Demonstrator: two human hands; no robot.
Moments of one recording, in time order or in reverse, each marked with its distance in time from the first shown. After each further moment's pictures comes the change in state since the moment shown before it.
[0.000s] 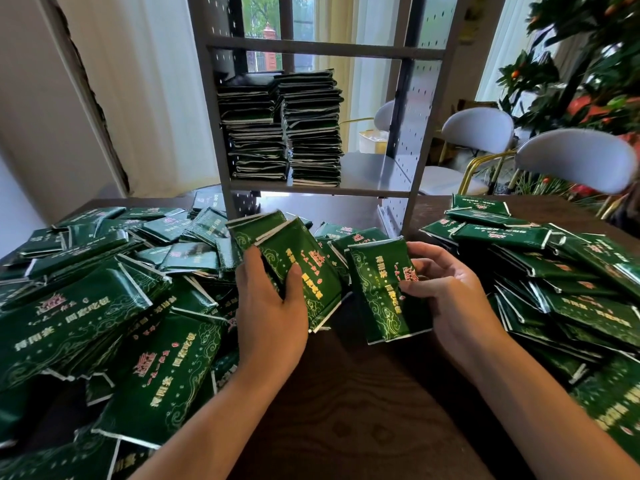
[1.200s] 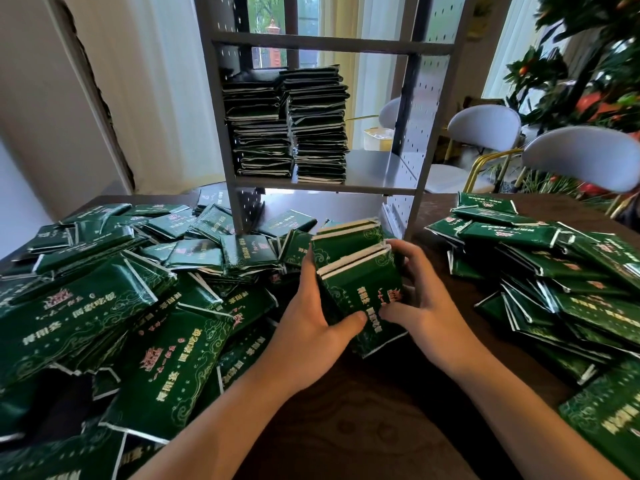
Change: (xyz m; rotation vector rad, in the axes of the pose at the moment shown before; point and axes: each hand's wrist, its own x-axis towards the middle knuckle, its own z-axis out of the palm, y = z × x) left_hand -0.008 -0.007 0.006 -0.157 -0.493 0.127; right_hand -0.019 0.014 0.014 -0.424 -0.323 -0.258
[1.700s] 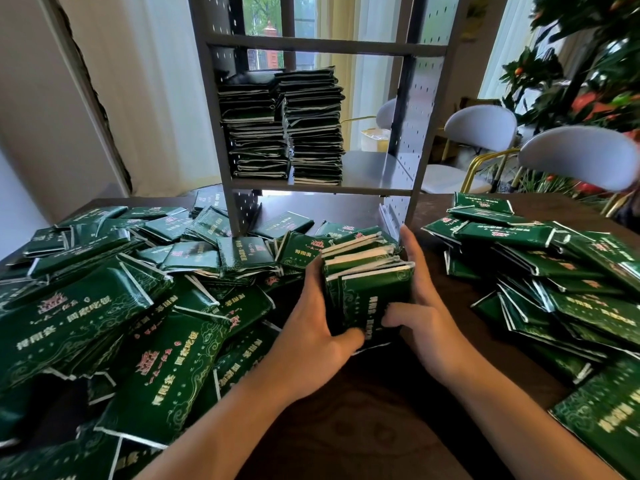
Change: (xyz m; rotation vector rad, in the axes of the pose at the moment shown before) left_hand -0.002 0.003 0.002 0.026 -0.082 -0.019; right_hand -0.002 0.001 0.005 0.271 -0.012 0.119
